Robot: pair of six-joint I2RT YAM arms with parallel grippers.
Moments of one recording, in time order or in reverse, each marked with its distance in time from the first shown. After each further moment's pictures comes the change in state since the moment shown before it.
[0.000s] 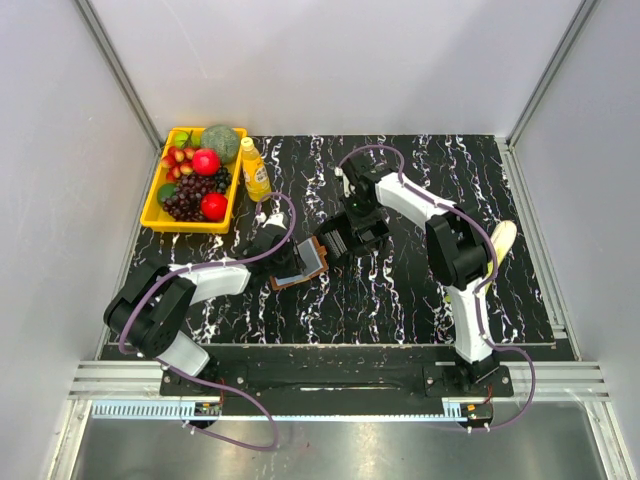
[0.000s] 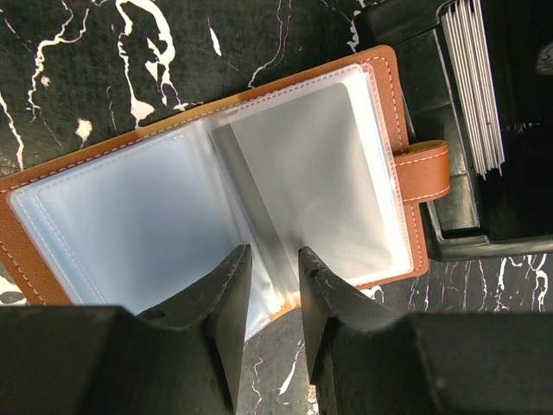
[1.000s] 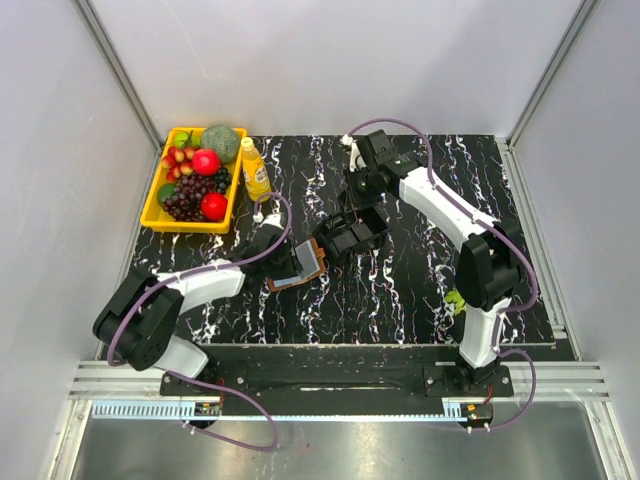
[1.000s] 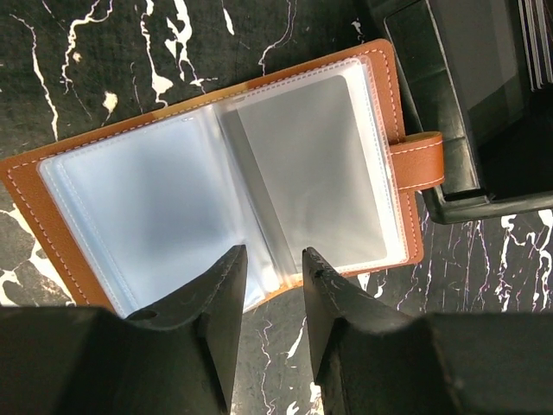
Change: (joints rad) left arm 0.002 -0.079 0.002 -0.103 -0.008 0.019; right arm -0.009 -0.238 -0.037 0.085 -0.111 0.054
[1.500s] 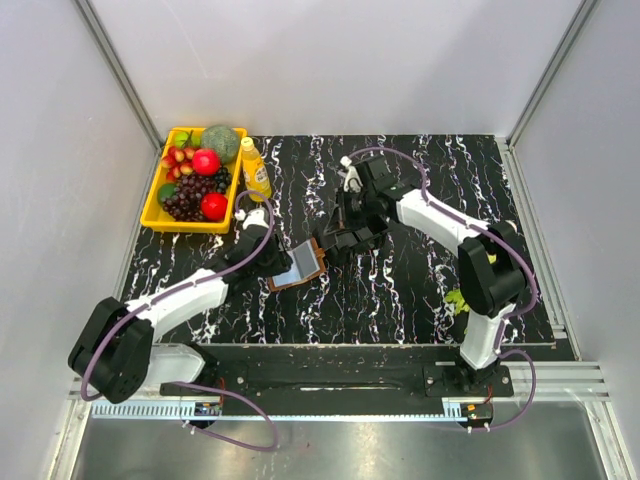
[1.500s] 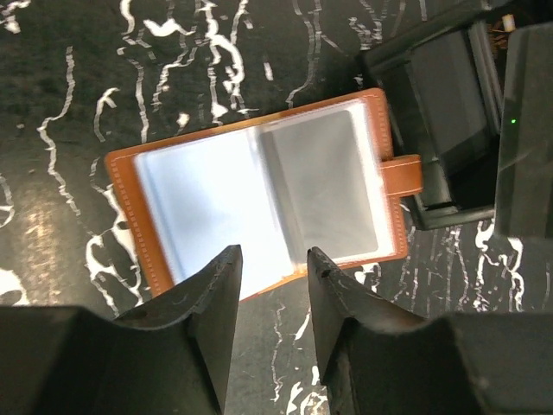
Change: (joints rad) left arm 0.011 -0.195 -0.031 -0.077 -0.097 -0.013; right arm 0.014 -0.066 -0.290 0.306 -0.328 0.279
